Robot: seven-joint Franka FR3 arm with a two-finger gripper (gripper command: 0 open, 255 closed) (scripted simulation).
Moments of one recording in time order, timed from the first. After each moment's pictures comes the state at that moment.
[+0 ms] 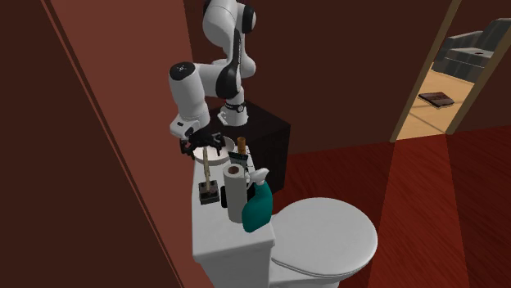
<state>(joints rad) -0.40 0.38 -0.40 -1.80 0.16 1.99 -0.42</state>
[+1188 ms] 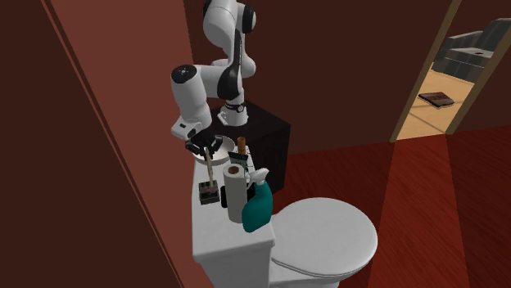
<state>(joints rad) -0.40 0.38 -0.39 -1.82 0.16 1.97 -0.41</state>
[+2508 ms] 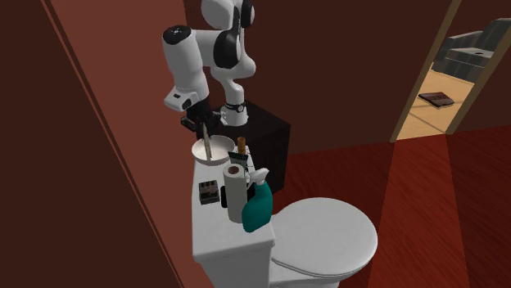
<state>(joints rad) -0.39 0.29 -0.40 -1.69 0.11 1.73 -0.38</state>
